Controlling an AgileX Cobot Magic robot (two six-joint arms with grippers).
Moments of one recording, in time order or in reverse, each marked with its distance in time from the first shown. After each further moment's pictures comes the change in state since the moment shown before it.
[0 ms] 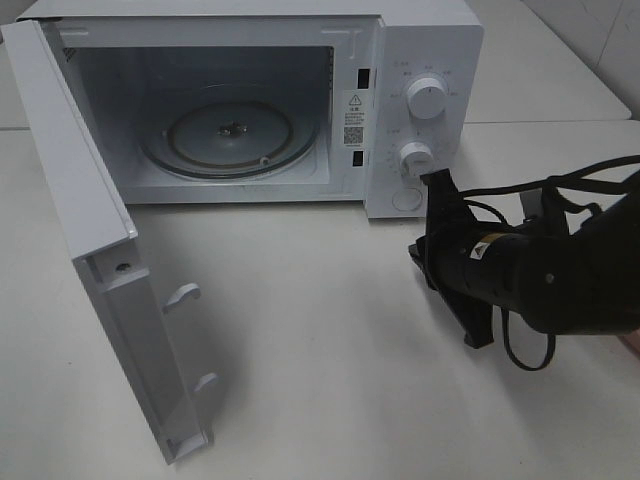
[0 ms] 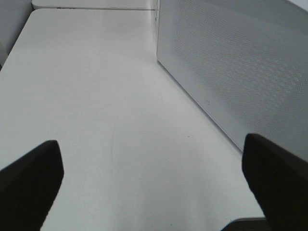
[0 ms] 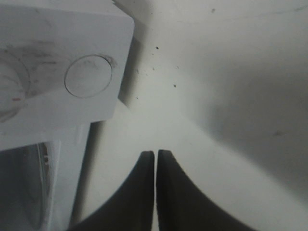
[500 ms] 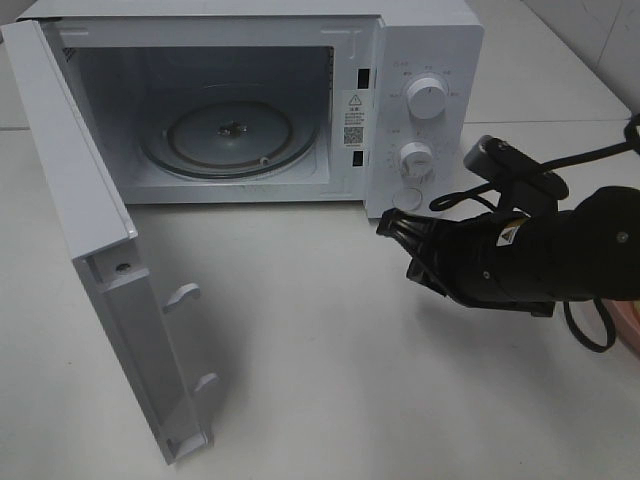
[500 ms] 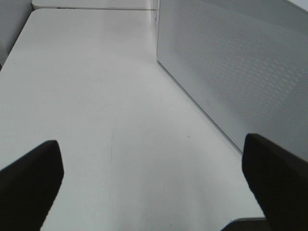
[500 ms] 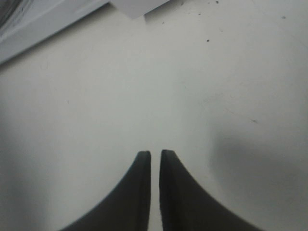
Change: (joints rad) left arm 0.000 0.000 0.000 0.000 0.000 0.000; right arm 0.000 -0.212 0.011 -0.017 0.368 -0.796
